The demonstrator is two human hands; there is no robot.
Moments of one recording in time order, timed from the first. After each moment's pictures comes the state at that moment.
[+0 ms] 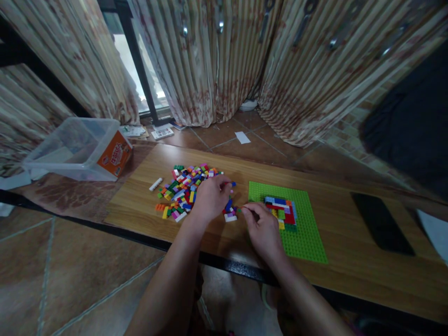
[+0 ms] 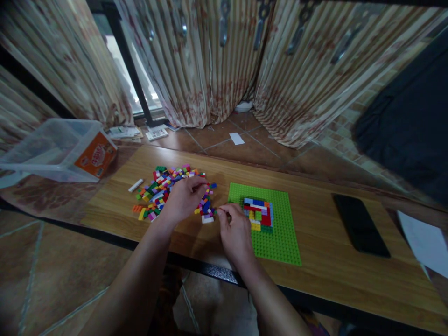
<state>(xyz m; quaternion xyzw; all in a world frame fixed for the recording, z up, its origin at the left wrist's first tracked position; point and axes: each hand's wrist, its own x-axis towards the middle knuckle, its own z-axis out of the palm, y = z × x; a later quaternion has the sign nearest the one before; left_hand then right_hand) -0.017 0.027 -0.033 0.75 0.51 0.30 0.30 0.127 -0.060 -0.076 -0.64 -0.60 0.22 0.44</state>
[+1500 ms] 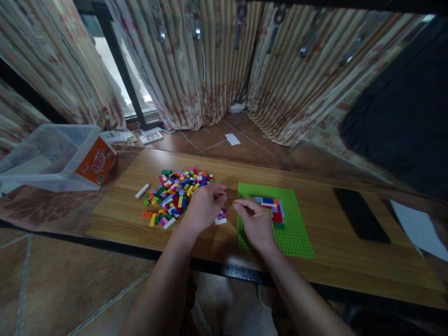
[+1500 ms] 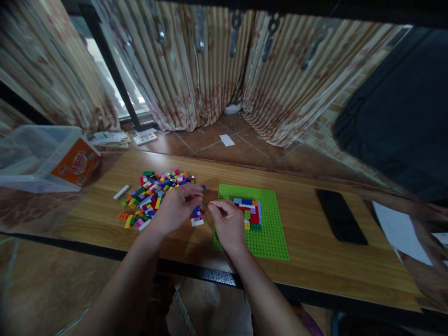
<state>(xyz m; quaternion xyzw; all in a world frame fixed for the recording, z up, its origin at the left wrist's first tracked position) -0.011 0.020 -0.044 0.72 0.45 0.35 0.41 0.133 -0.046 -0.073 -0.60 -0.51 0.28 0.54</state>
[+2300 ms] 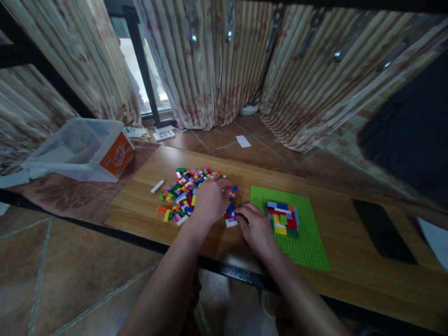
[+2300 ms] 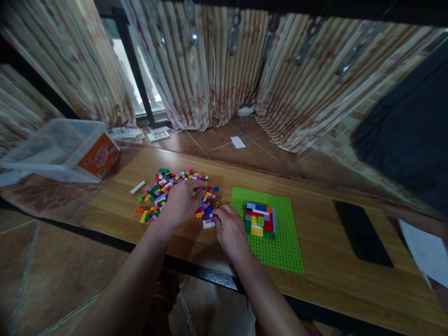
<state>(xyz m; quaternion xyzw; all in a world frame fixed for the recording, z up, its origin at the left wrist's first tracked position) -0.027 0.029 -0.034 0.78 0.54 0.27 0.19 0.123 -0.044 -0.082 -0.58 -0.71 0.18 0.35</state>
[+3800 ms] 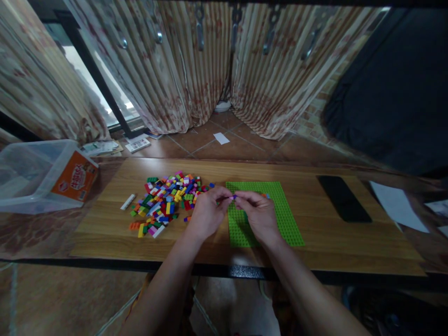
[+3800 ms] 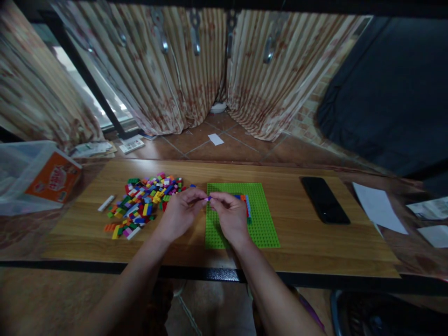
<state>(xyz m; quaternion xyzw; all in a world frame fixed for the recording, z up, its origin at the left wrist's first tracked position) 0.023 0.009 -0.050 0.73 0.36 0.35 0.46 0.152 -0.041 -0.058 -0.56 -0.35 0.38 0.65</state>
